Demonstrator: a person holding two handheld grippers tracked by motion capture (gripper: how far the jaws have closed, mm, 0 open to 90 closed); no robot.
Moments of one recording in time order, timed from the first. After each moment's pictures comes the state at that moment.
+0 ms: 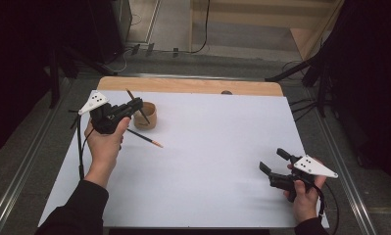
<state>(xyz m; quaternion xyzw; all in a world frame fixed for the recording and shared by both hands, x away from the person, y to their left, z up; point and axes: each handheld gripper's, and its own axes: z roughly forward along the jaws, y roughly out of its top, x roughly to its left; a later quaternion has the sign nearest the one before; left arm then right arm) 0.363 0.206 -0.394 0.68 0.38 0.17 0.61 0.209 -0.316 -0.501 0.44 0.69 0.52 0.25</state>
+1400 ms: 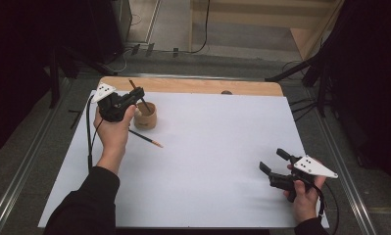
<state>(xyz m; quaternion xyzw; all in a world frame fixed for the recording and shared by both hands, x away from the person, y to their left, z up) 0.402 0.195 -0.407 0.65 0.43 0.22 0.59 0.209 -0.316 -0.502 0.44 0.69 0.52 0.25</state>
